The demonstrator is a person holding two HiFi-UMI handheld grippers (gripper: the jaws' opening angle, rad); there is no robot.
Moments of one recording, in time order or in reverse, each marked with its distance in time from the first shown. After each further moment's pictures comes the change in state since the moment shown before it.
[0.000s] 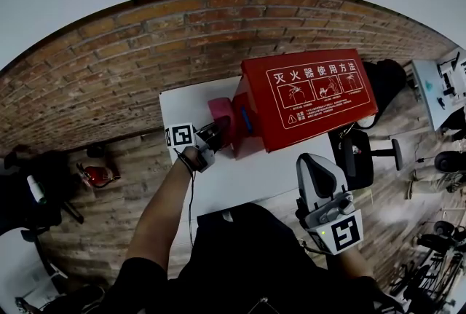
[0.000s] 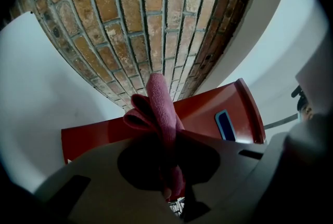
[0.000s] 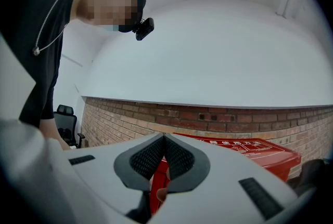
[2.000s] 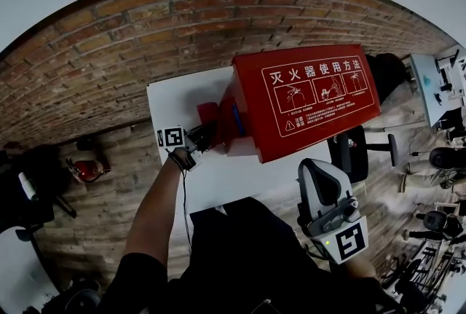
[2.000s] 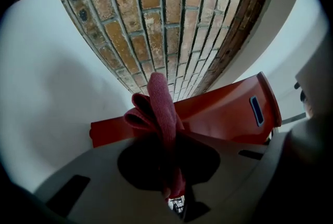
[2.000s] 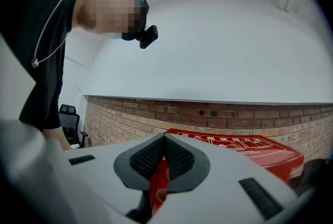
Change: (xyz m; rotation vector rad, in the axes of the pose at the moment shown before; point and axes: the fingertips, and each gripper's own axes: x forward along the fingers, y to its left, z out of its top) left arm -0.018 0.111 -0.019 0.022 0.057 0.136; right arm 0.002 -0.018 -0.017 -0.008 0.076 0.026
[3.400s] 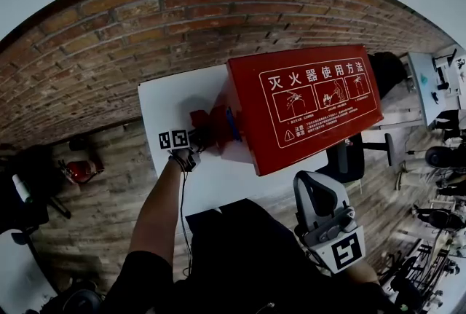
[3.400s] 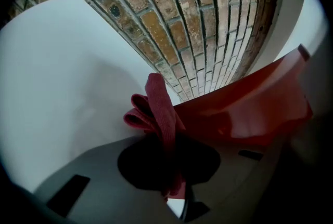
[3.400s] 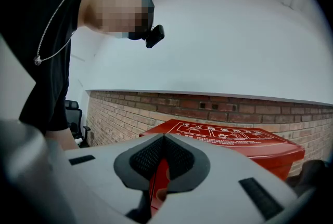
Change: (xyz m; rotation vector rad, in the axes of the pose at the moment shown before) left arm 0.003 0.109 -0.022 0.024 0.035 0.375; right arm -0.001 0.001 -0.023 -0.014 0.058 0.022
